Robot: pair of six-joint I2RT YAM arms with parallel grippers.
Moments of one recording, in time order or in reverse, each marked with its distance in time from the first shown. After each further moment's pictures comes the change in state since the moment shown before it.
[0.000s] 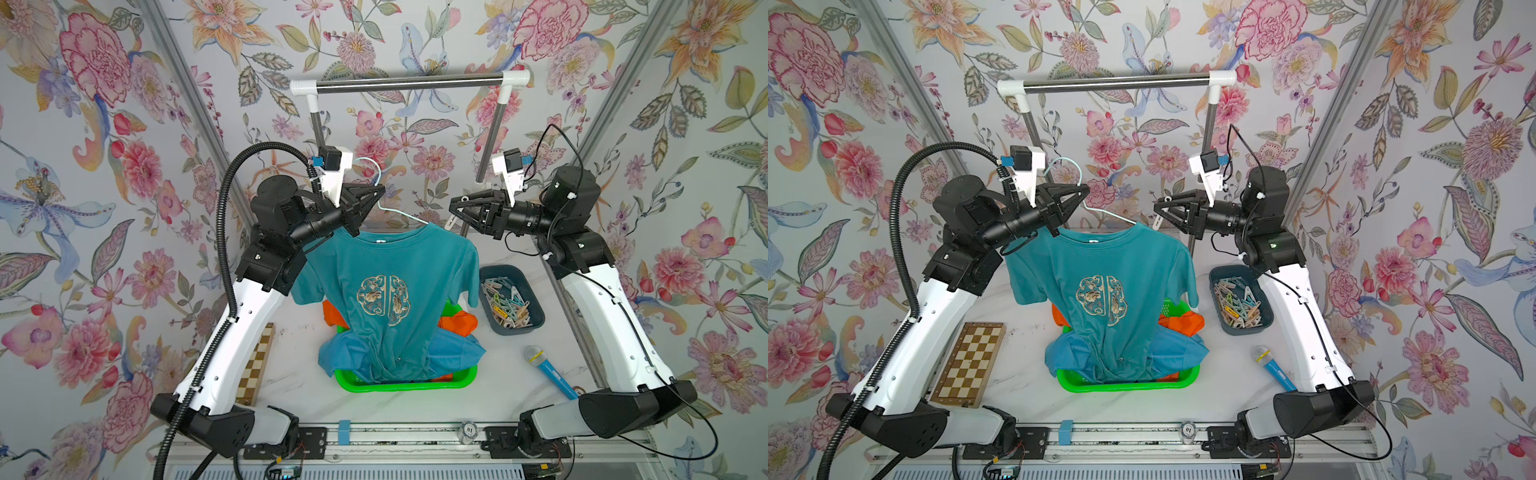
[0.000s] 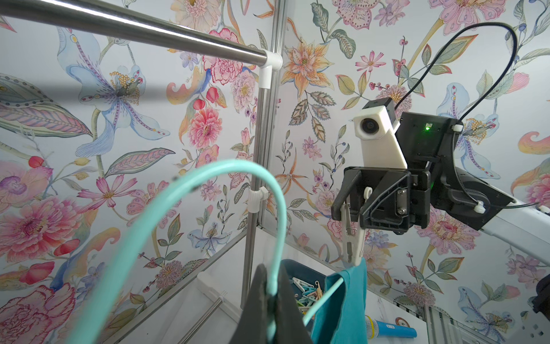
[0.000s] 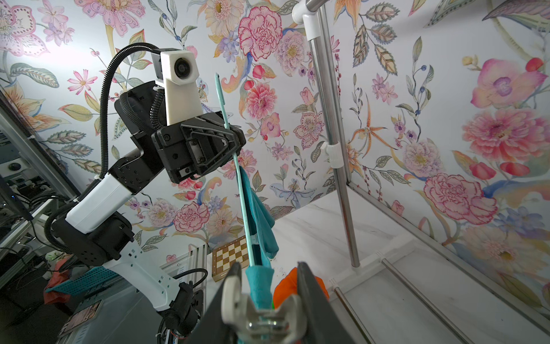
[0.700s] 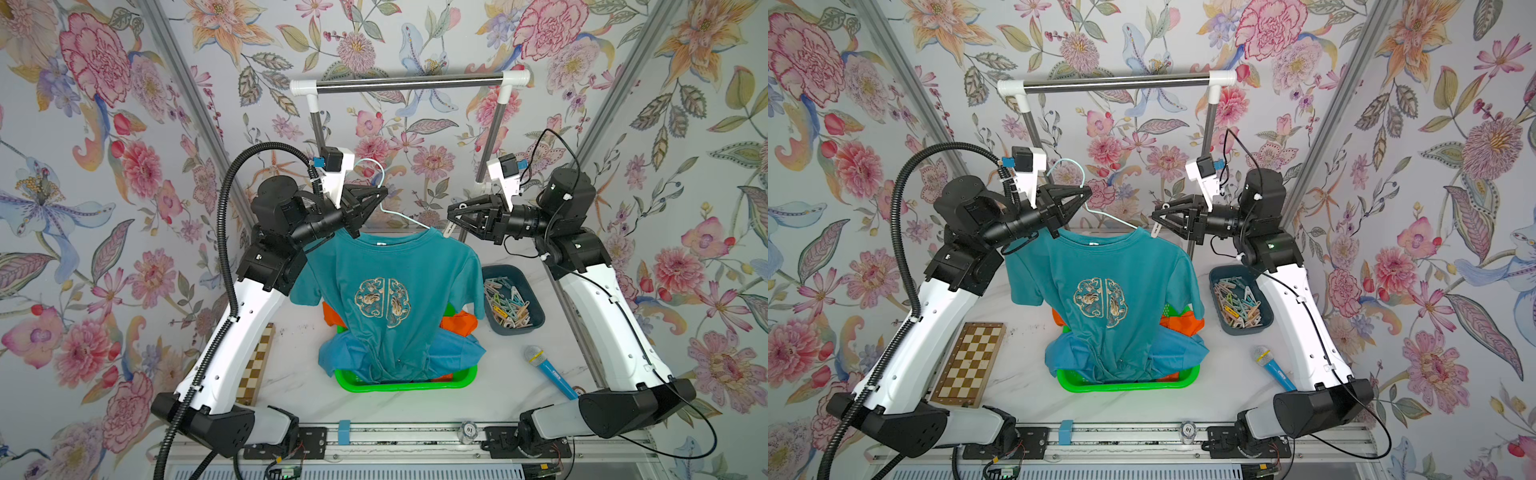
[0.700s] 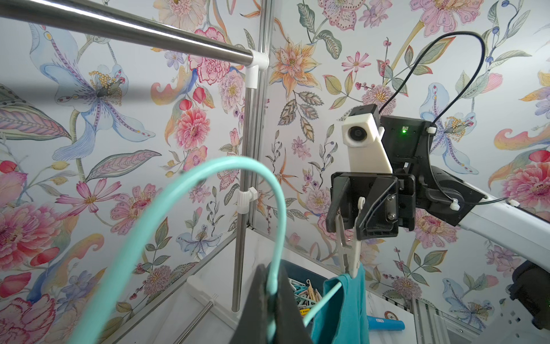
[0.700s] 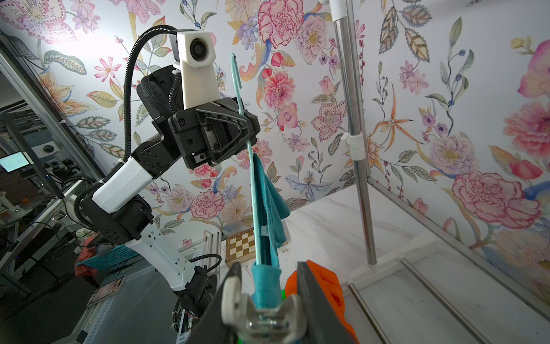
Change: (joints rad) left arm 0.000 0.000 -0.008 0.023 0.051 -0.012; right arm 0.004 -0.001 -0.028 0.000 -0.091 -0.025
